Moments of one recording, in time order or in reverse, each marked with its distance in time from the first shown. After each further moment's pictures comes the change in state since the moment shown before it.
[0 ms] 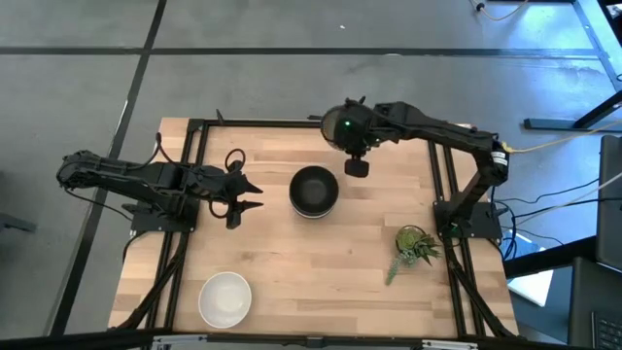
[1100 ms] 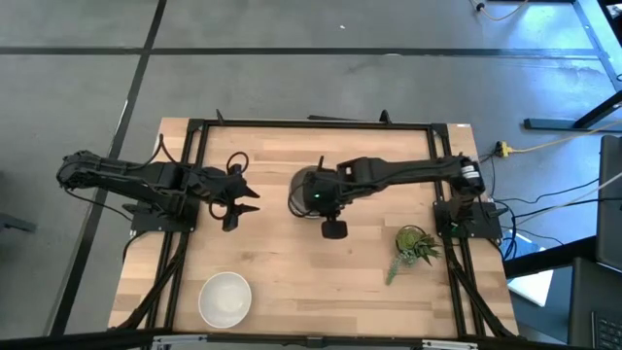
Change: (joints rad) left arm 0.004 0.000 0.000 -0.076 0.061 -0.022; right arm 0.378 0.217 0.133 0.039 -0.111 0.253
